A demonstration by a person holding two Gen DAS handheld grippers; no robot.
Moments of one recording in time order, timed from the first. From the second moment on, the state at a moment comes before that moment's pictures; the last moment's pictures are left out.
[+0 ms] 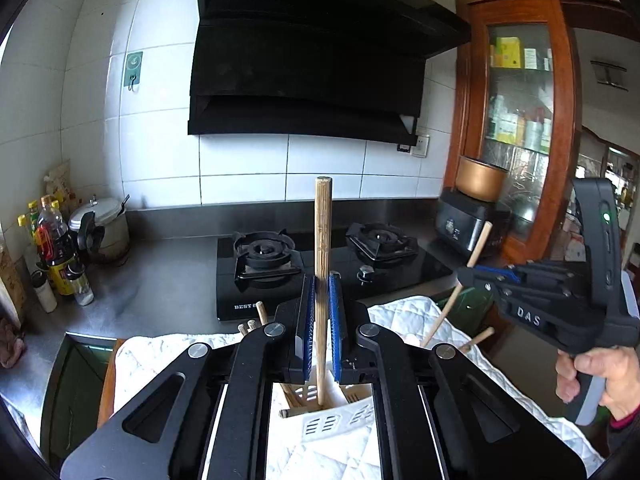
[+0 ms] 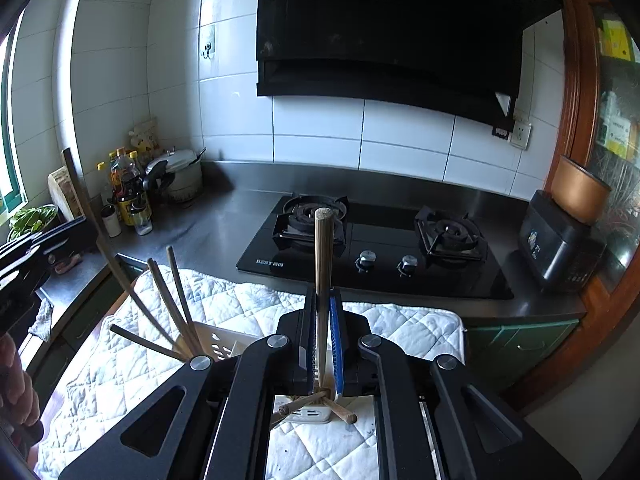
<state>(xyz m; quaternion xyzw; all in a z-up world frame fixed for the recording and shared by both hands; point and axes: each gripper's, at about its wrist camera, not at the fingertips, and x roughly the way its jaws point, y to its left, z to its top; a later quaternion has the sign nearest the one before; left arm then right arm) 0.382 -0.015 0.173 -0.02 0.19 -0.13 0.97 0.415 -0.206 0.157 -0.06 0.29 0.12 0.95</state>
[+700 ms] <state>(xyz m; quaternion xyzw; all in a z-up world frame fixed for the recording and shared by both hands) 0.415 -0.014 0.125 -0.02 0.26 -0.14 0.95 0.422 -0.206 0.117 -0.05 0.34 0.12 0.93</state>
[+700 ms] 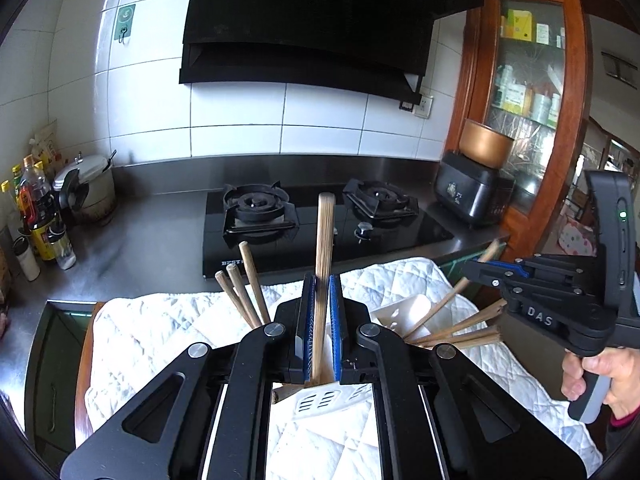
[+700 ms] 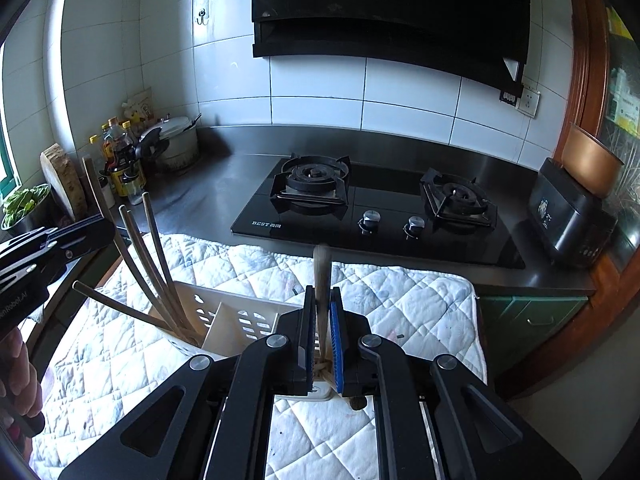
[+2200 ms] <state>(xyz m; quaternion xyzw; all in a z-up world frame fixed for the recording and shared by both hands) 0.130 0.032 0.090 -0.01 0.23 -0.08 0.97 0.163 -0.208 0.059 -0.02 0.30 0.10 0.95</state>
